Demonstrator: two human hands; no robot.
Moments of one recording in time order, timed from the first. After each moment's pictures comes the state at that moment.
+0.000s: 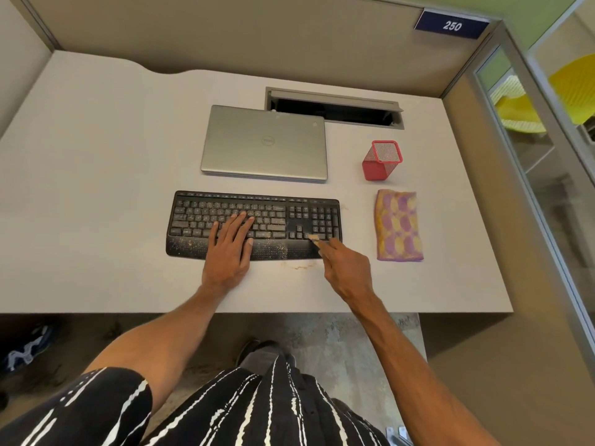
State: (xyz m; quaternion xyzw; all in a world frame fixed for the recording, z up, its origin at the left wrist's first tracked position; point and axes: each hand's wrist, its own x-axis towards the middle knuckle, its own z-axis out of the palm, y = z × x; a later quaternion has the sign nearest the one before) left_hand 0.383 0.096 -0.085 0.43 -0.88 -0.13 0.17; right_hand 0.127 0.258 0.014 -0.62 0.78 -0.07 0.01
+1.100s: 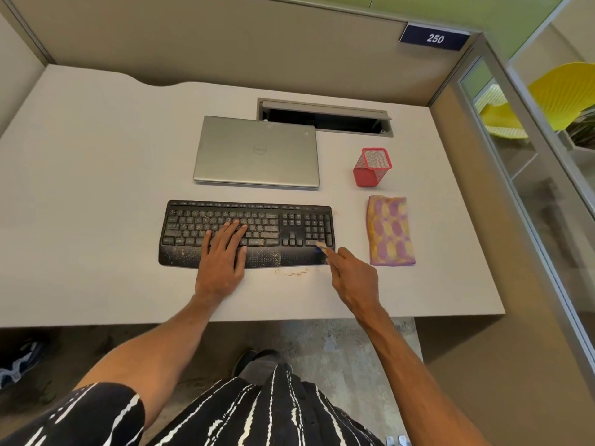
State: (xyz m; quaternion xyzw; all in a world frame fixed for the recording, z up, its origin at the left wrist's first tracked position) left_hand 0.381 0.098 -0.082 0.43 -0.87 -0.13 0.18; right_hand 0.111 0.279 0.021 -0.58 0.81 -0.08 0.02
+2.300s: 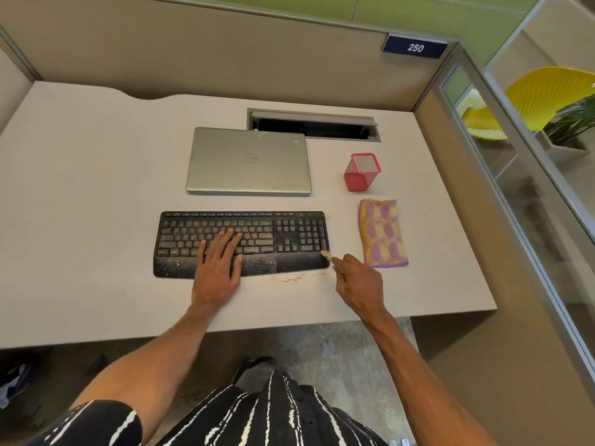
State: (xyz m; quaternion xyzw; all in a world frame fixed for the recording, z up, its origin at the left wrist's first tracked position) left_hand 0.382 0.097 -0.083 0.43 -0.87 -0.13 0.18; right_hand 0.096 0.292 0.017 -0.54 0.84 -0.11 0.02
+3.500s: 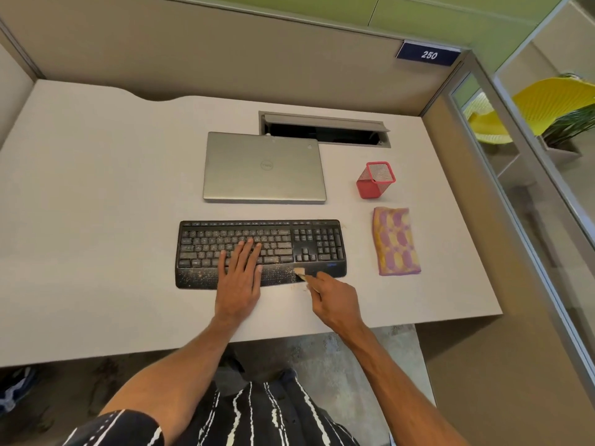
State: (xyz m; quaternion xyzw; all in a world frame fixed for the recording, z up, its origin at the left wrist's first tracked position) left_hand 0.387 0.093 -0.091 0.42 -0.89 -0.10 0.15; right_hand 0.186 0.249 0.018 -0.59 0.80 -0.12 0.08
